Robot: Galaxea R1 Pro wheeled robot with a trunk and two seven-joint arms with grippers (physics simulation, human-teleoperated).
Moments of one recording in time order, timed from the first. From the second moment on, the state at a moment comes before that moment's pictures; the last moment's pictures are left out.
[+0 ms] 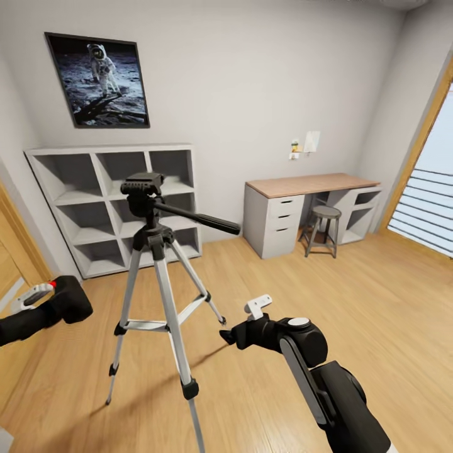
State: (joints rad) left arm -0.57 0.27 0.68 -1.30 0.18 1.04 -0.35; right arm -0.44 0.05 0.35 -1.61 -0.10 1.04 0.24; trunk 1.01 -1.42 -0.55
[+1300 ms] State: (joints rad) left arm -0.51 0.27 0.83 -1.40 0.34 1.04 -0.33; right arm -0.42 0.04 0.36 -1.61 -0.09 1.04 0.24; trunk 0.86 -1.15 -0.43
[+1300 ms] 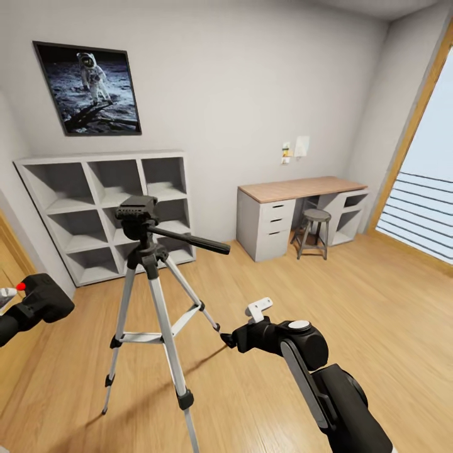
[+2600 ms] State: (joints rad) left arm -0.44 0.21 0.83 -1.44 0.34 1.04 -0.31; right arm -0.36 0.04 0.36 -1.61 -0.09 1.04 0.24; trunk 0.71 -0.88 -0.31
